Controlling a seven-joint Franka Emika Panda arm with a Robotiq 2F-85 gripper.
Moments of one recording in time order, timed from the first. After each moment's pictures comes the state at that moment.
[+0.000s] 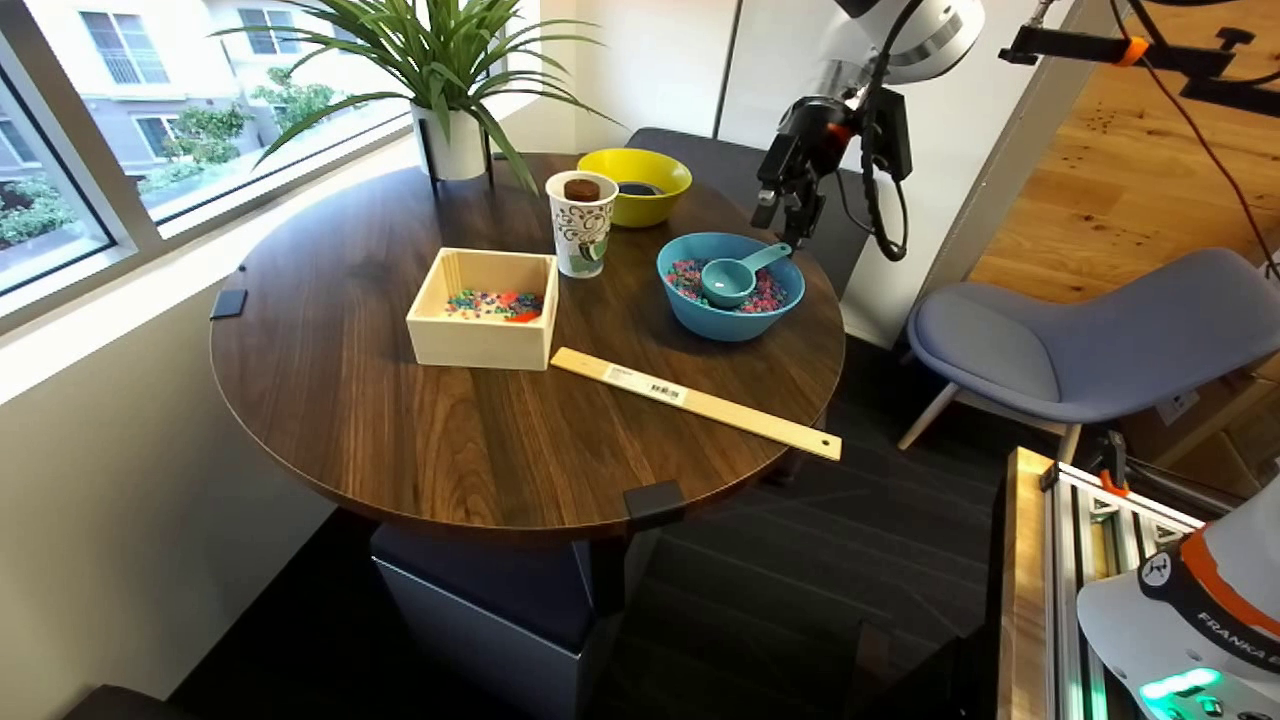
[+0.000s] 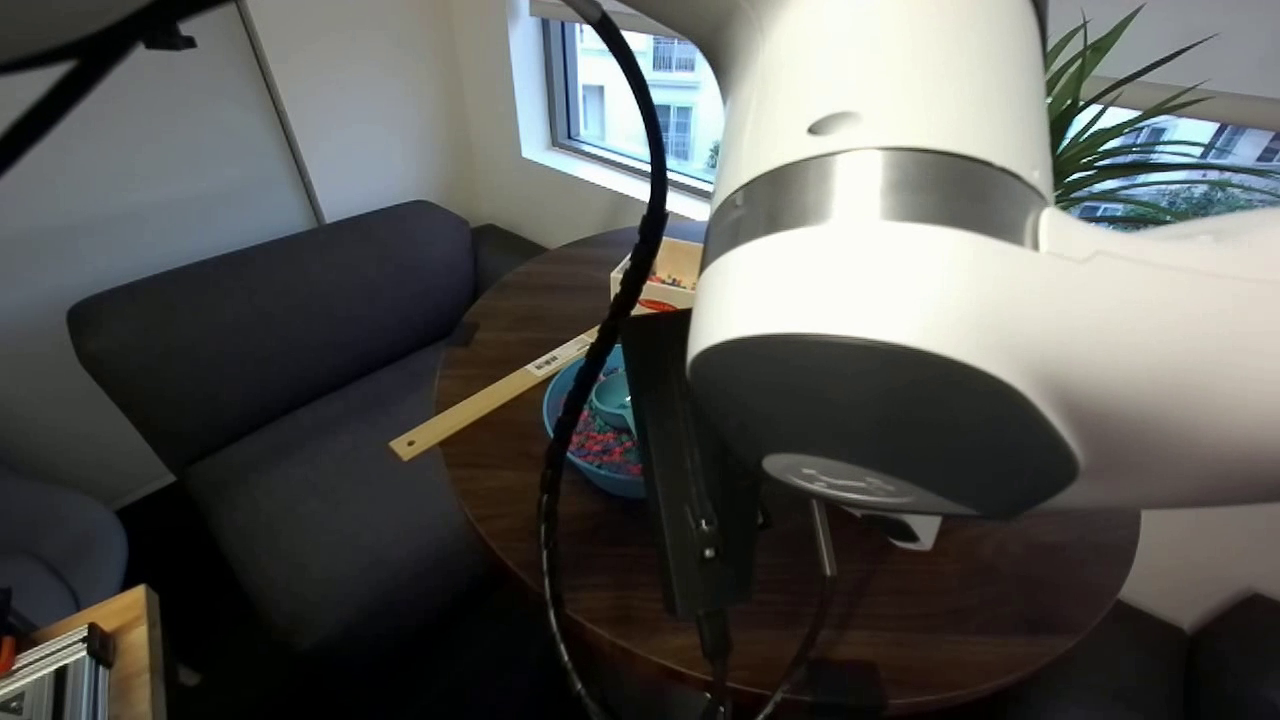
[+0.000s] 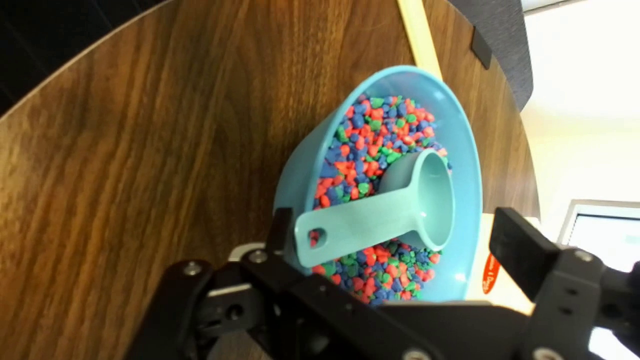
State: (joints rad) arm -0.27 0.26 -0.16 -1.81 0.72 1.60 -0.41
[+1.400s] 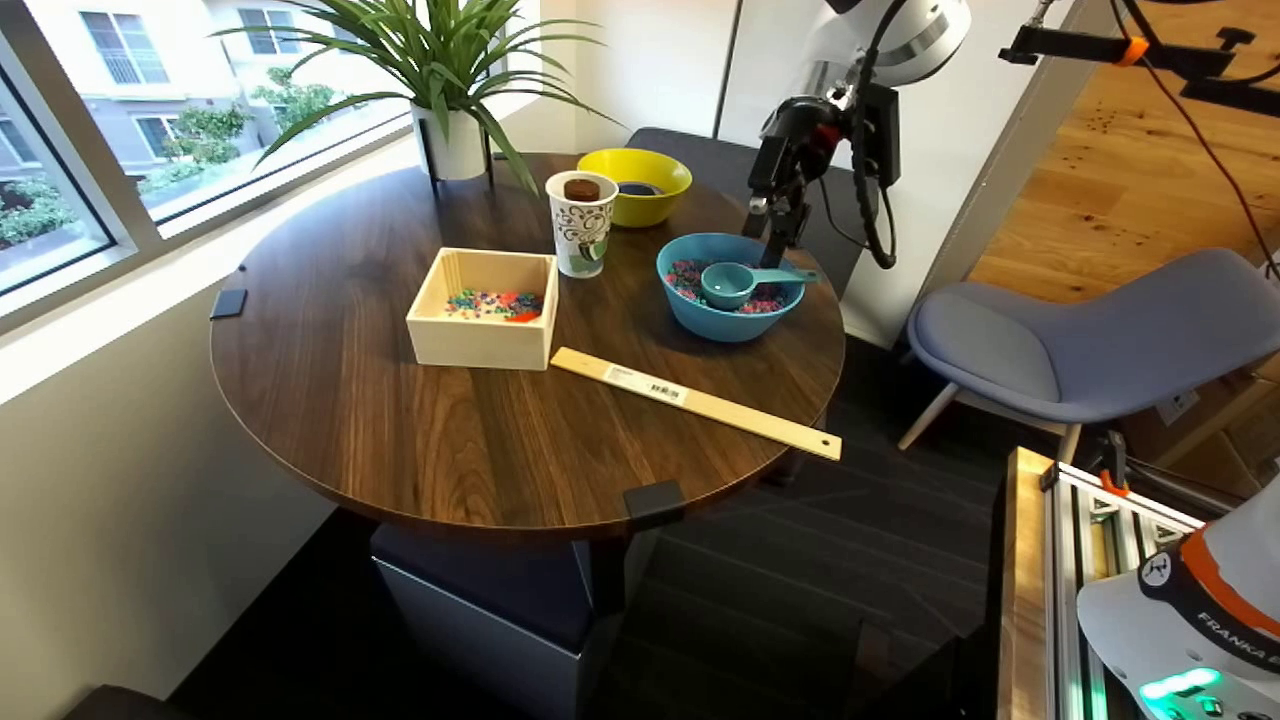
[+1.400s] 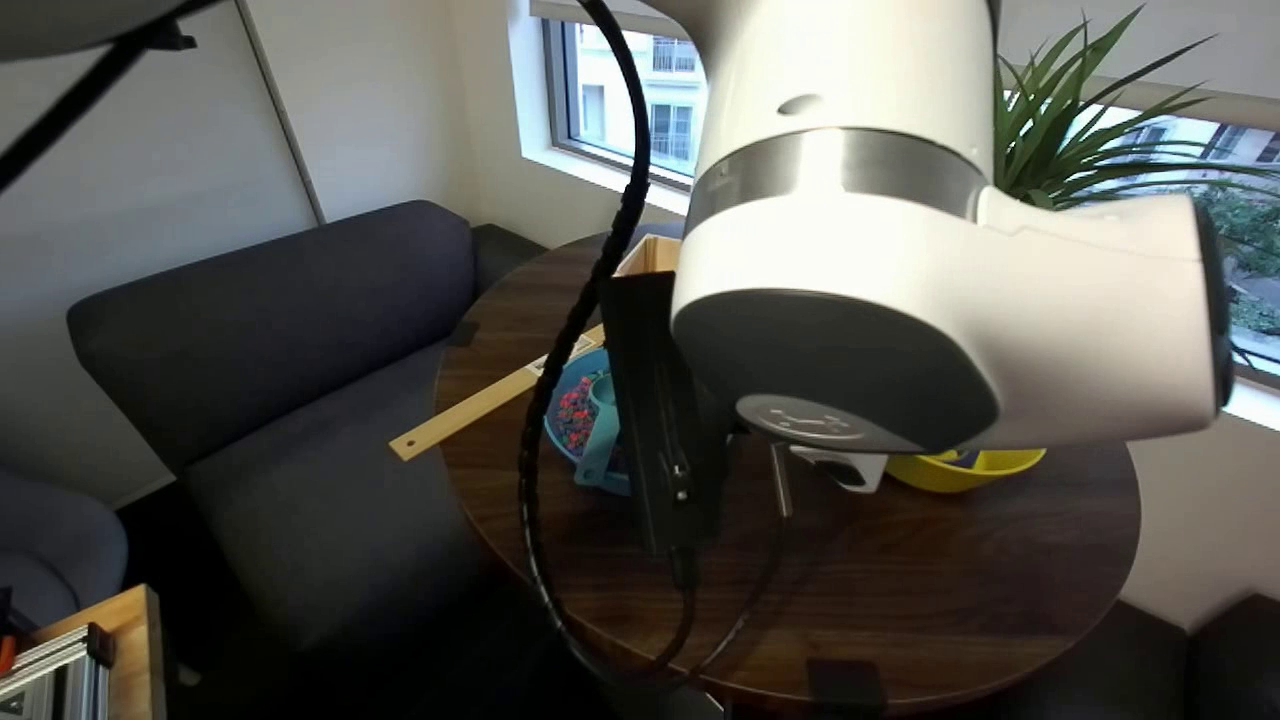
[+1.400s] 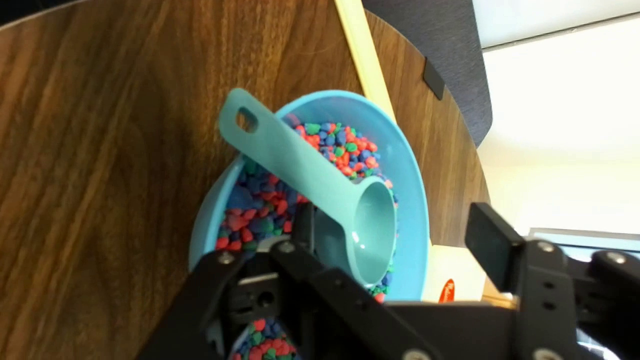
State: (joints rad) arm -0.24 0.27 -0.15 -1.80 0.77 1.55 -0.42
